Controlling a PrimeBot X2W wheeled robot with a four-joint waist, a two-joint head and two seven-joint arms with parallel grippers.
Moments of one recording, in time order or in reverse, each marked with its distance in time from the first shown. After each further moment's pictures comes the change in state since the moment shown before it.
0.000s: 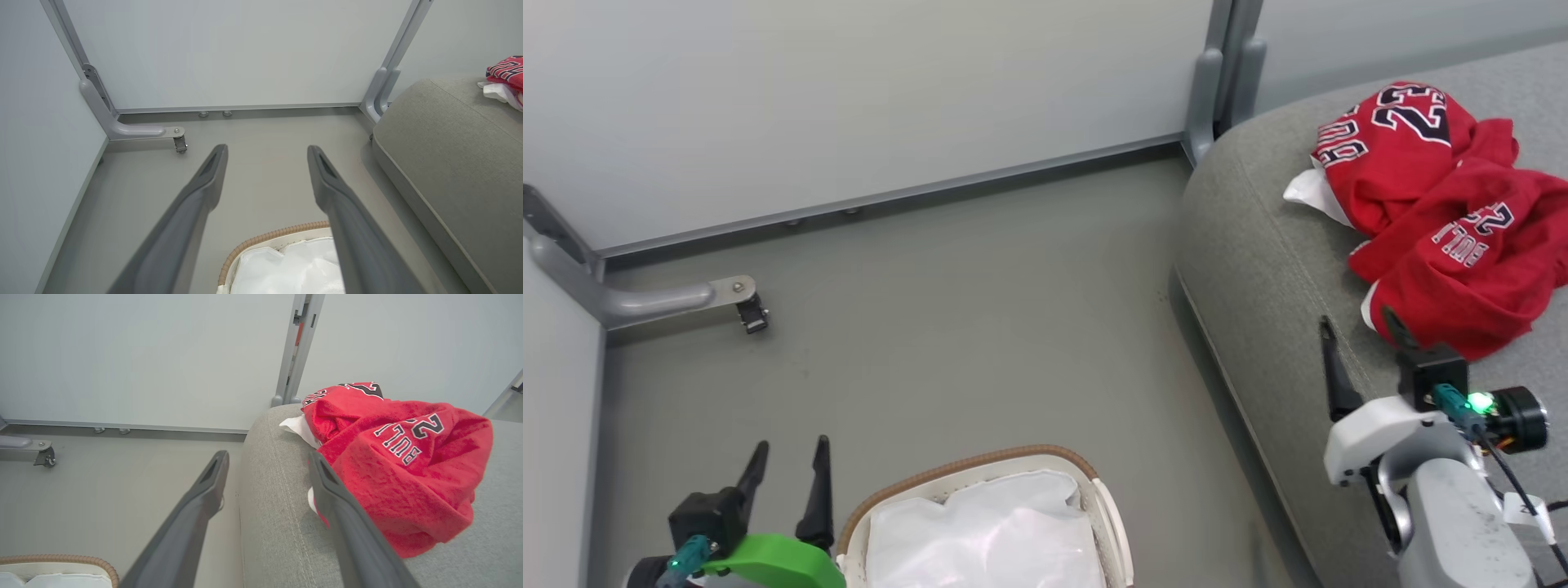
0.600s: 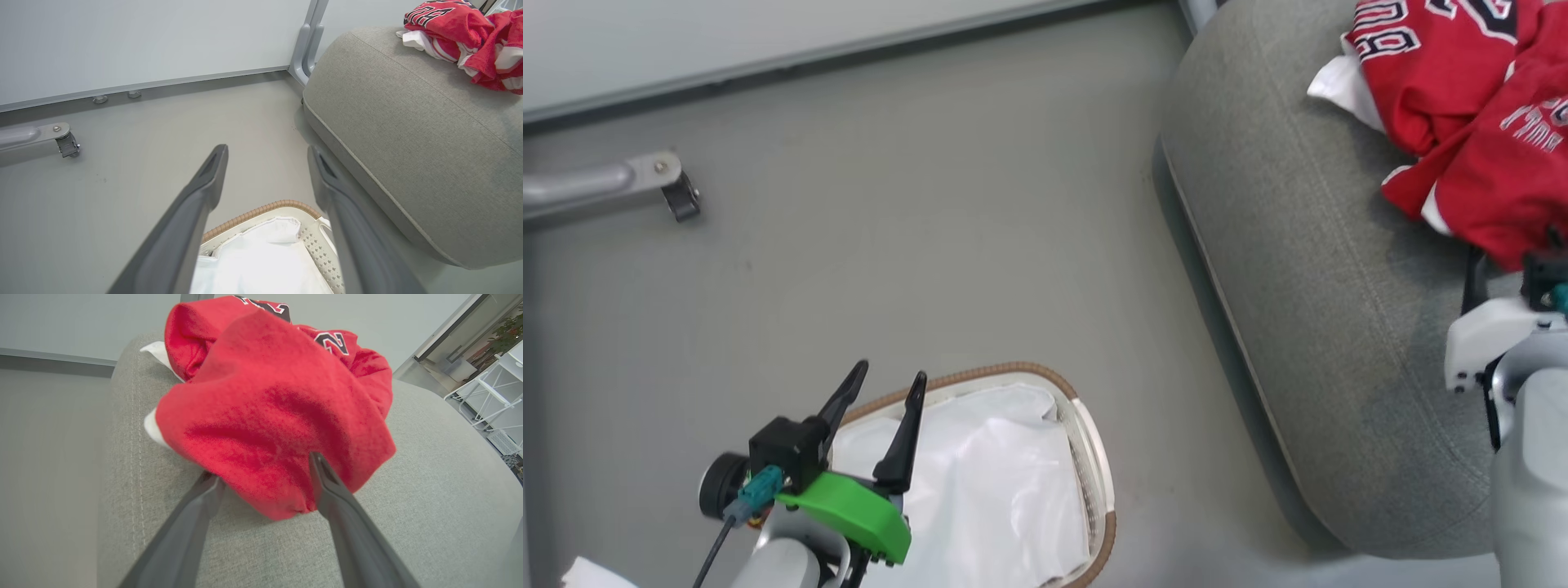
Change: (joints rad) left arm -0.155 0.100 -0.329 -0.089 -0.119 0.000 0.000; right arm -0.268 -0.046 -0.399 0.187 -0.359 0.000 0.001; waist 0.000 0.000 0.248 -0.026
